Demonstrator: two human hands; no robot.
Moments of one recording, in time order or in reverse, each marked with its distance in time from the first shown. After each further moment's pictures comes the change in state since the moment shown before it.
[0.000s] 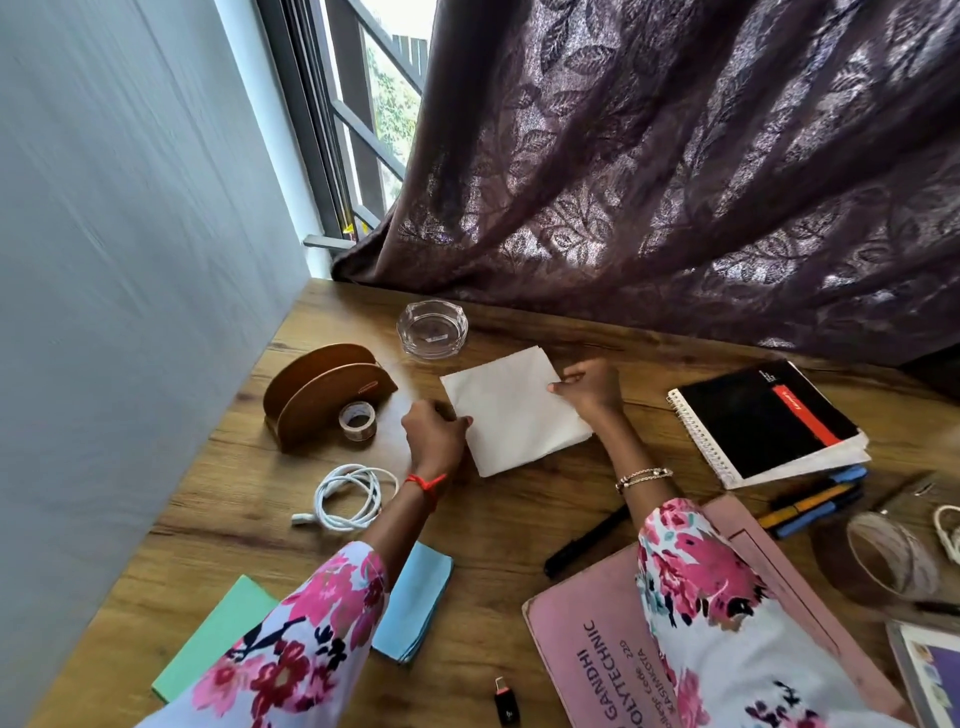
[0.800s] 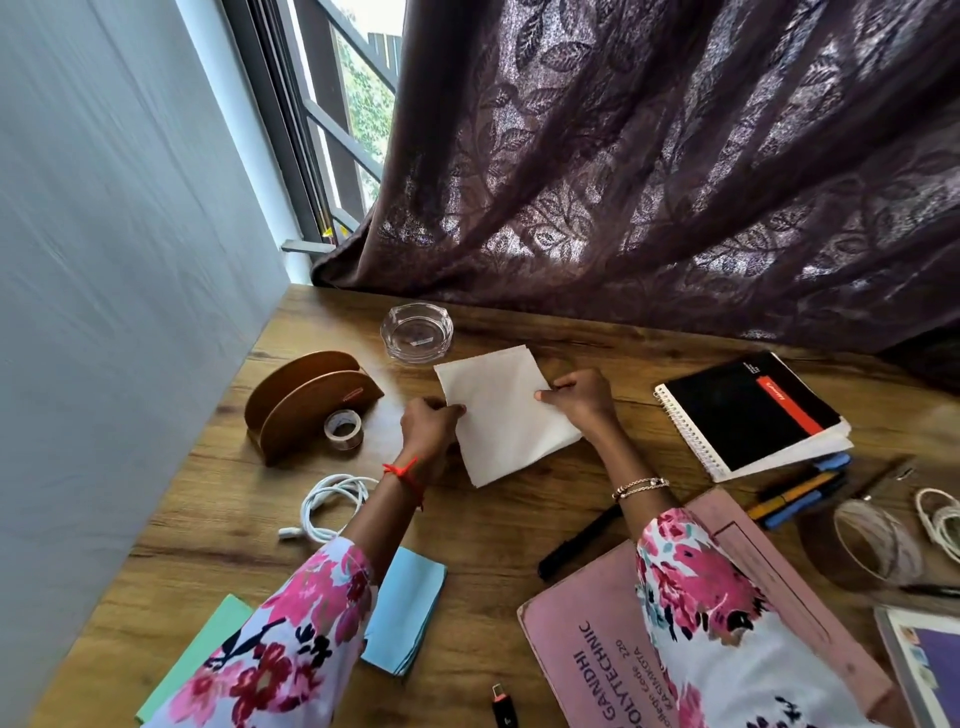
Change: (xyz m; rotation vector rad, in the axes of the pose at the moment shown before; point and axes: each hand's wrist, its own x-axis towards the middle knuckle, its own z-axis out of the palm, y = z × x) left_hand 0.013 0.009 0.004 -0.253 -0.229 -0.209; right_hand -0.002 0.012 0.000 -0.018 -0.012 0.024
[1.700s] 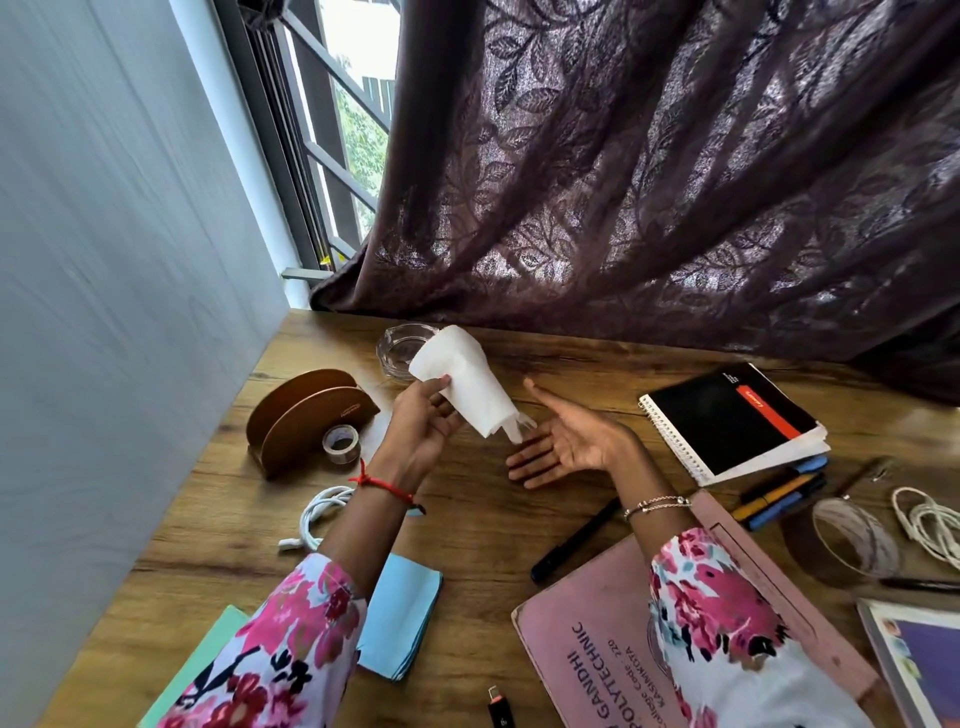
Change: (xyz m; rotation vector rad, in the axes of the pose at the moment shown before) left_hand -0.034 0.044 -0.008 -0.713 -0.288 -0.060; right_hand -0.025 -0.003 -0.028 0.527 -0.895 0.492
